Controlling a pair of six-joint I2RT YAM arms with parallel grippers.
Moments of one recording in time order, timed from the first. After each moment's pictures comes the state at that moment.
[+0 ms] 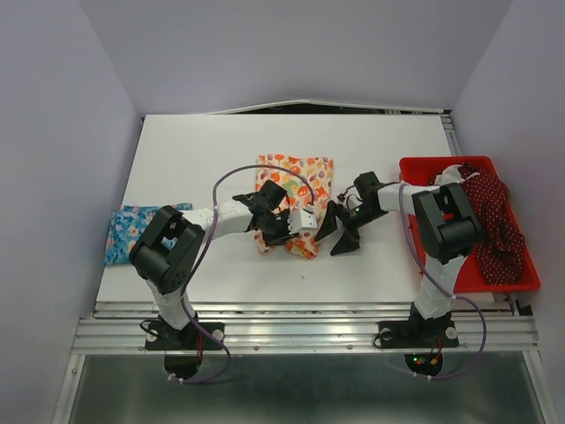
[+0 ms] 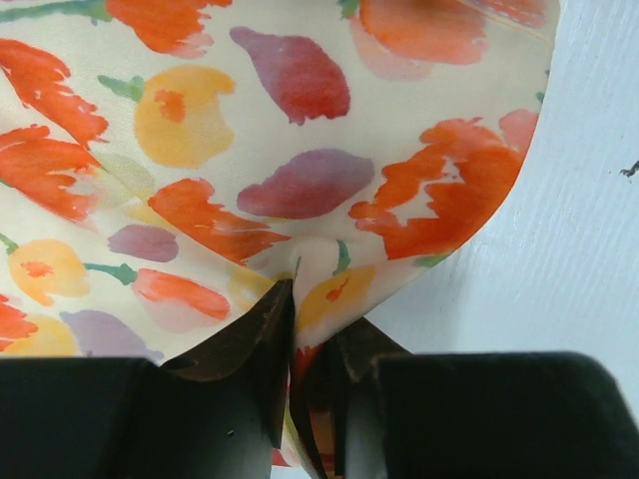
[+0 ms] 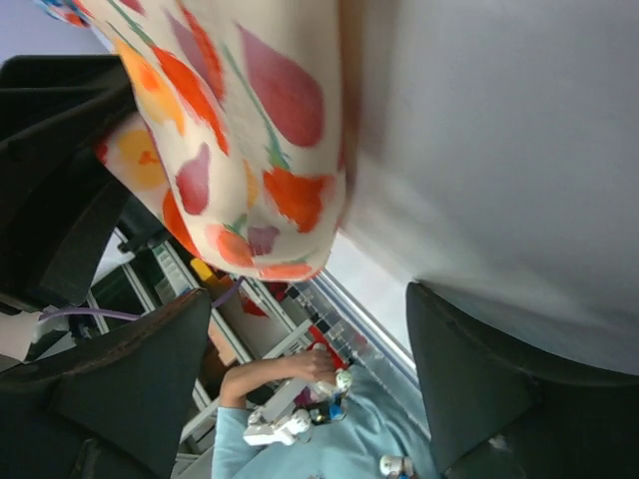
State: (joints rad) left arm -0.68 1.74 1.01 -0.38 0.37 0.73; right arm 0.30 1.93 1.06 -0.58 -0.88 0.49
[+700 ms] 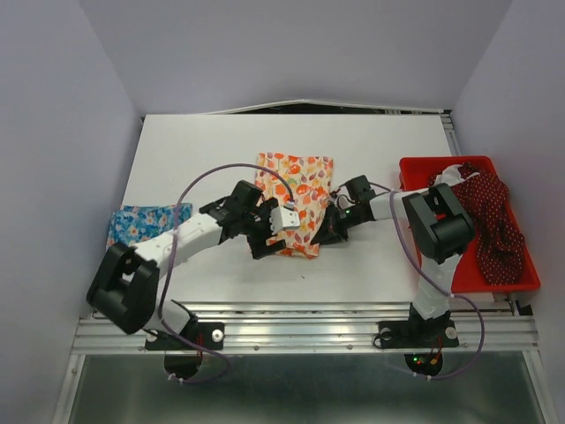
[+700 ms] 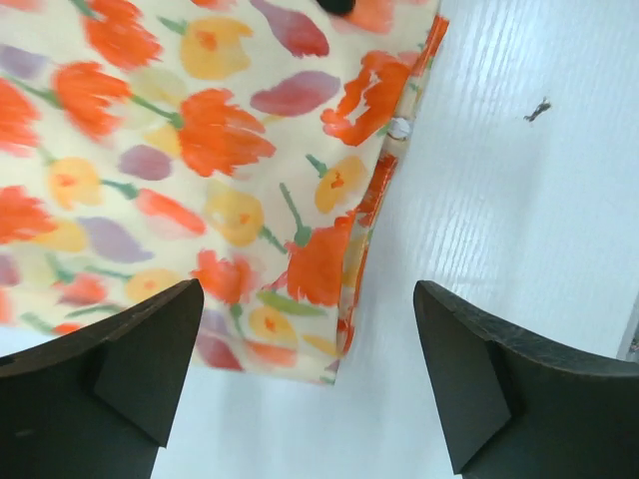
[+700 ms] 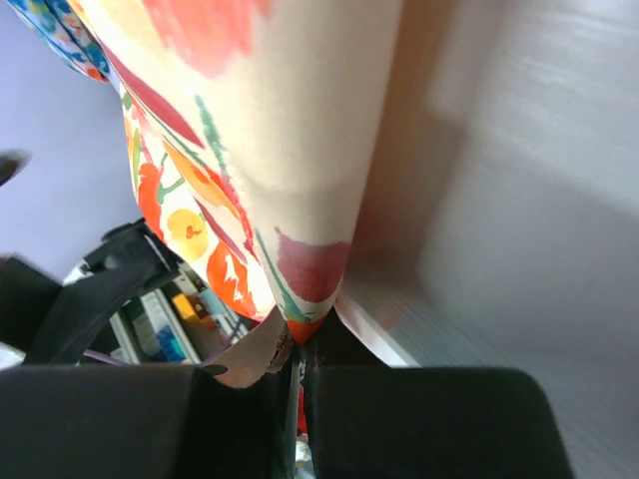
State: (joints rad) left arm -0.61 1.49 0.88 -0.42 0.44 0.71; right arm 0.36 1.95 0.98 -0.17 -0.90 0.68
